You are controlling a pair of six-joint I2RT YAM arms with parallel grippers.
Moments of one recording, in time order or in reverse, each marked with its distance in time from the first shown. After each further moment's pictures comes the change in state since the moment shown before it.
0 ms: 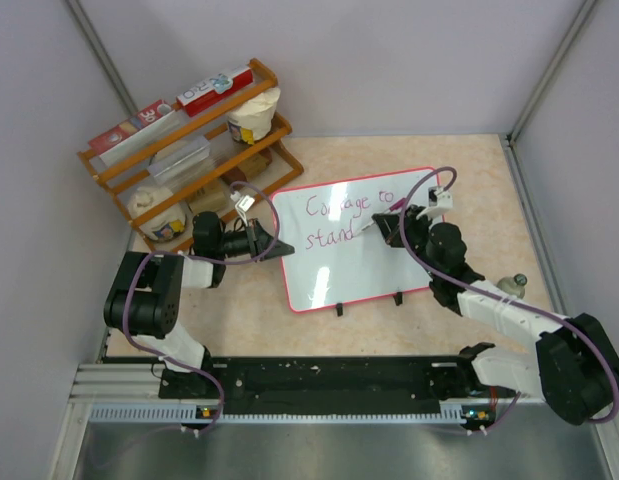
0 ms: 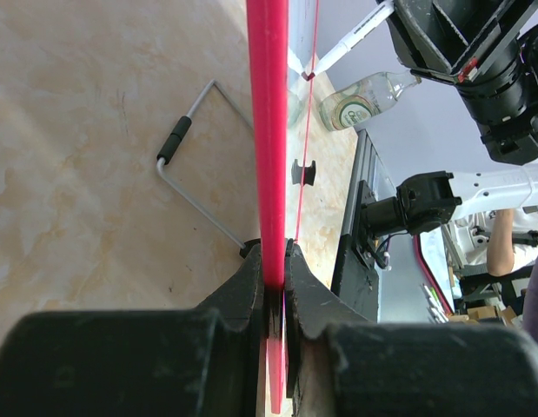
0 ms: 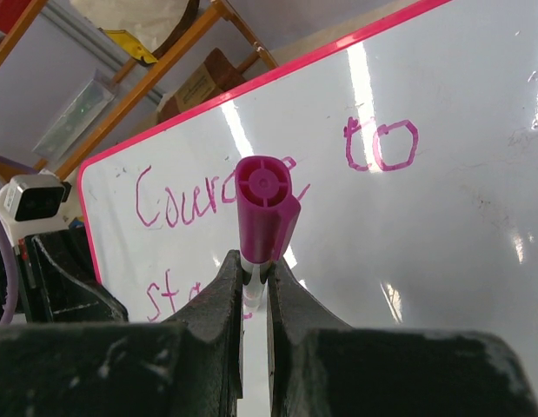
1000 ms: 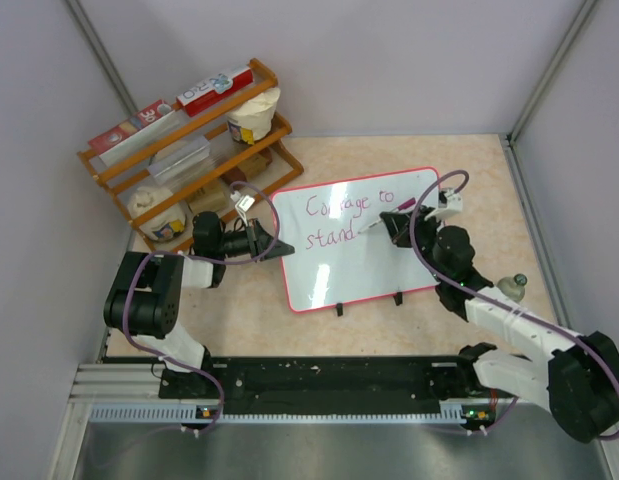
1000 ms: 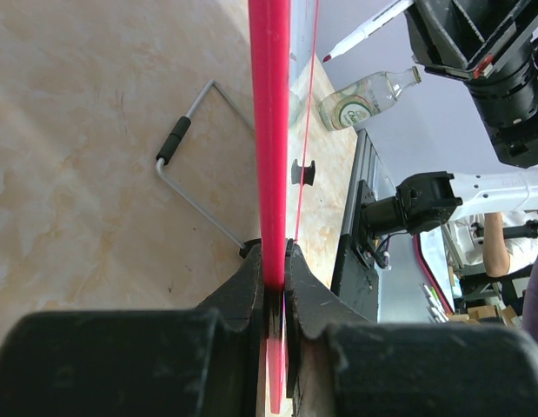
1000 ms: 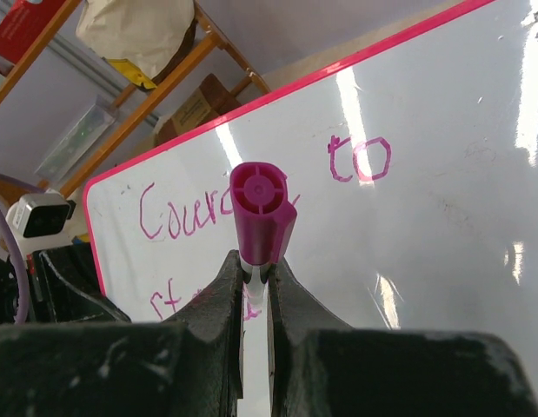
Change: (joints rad) left arm 0.000 0.000 0.000 0.001 0.001 0.000; right arm -0.001 -0.085 -0.017 -0.052 0.044 0.003
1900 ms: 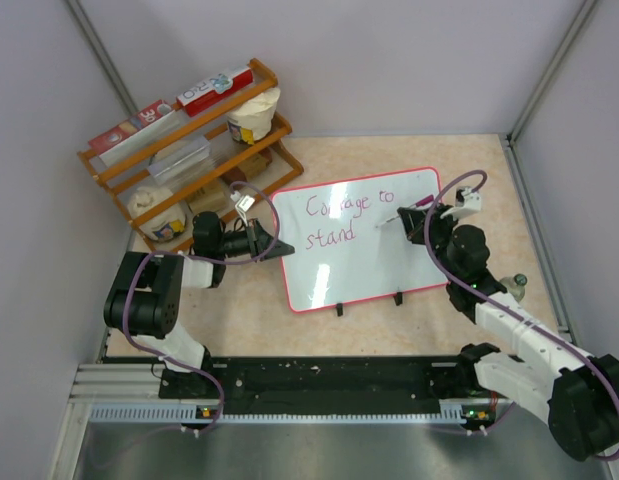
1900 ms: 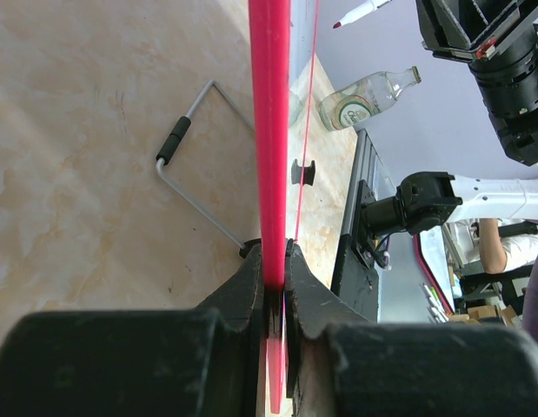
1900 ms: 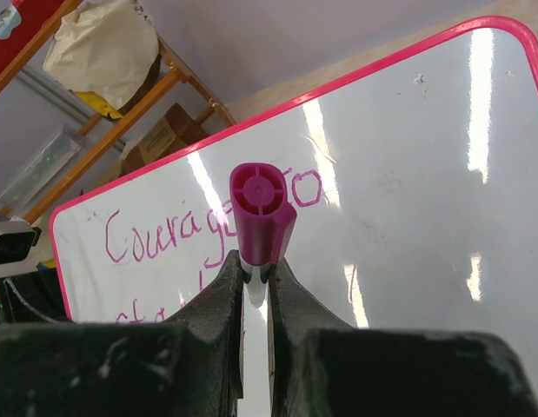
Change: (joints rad) left arm 0.000 0.000 0.000 0.000 0.000 0.000; right arm -0.103 -0.108 0.000 -0.089 -0.004 -0.056
